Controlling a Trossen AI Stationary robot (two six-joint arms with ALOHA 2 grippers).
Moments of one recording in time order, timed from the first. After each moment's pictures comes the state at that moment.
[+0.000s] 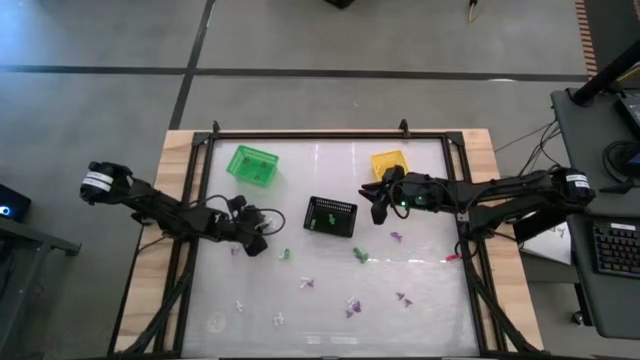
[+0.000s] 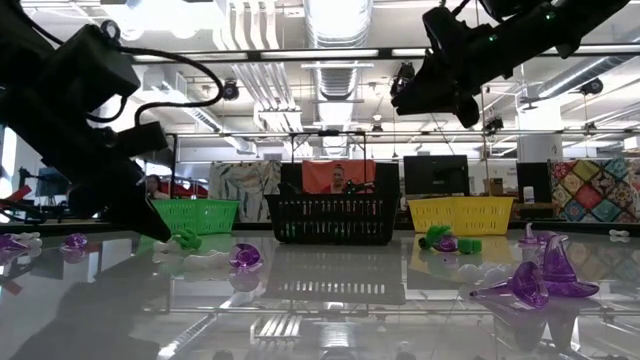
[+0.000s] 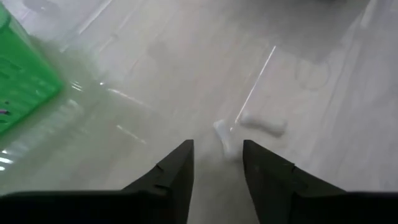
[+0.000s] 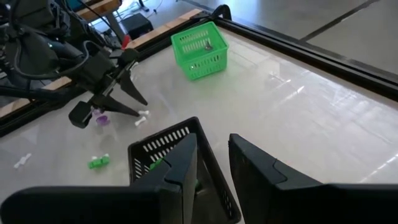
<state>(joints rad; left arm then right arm) -0.22 1.27 0.25 0.06 -0.55 -0.49 -0.06 1.15 0.60 0.16 0.26 0.43</state>
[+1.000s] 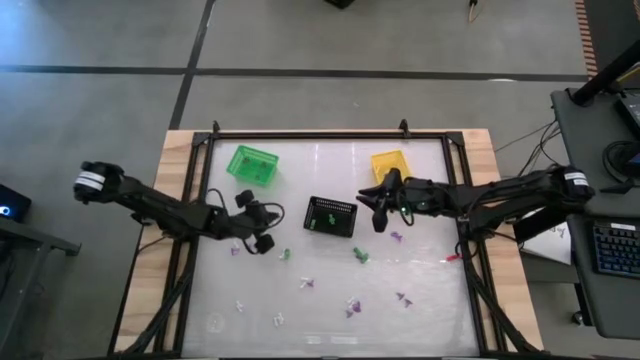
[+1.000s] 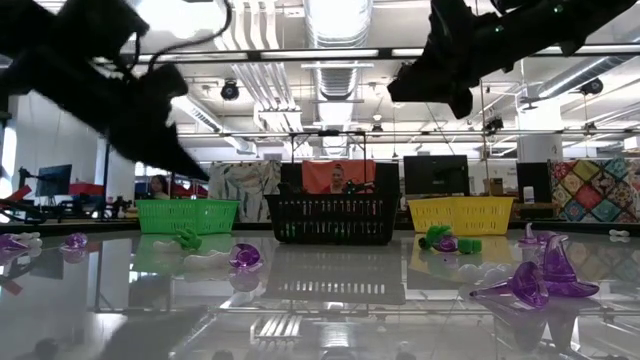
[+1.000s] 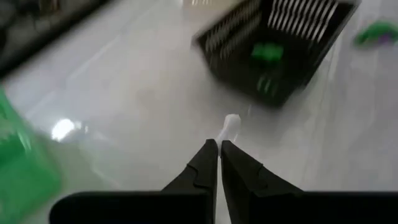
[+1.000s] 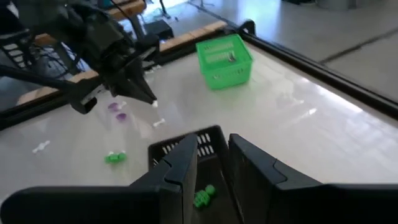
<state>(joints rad) -0.21 1.17 0.36 0.13 -0.59 -0.36 0.00 1.16 0.58 0.26 0.26 0.33</state>
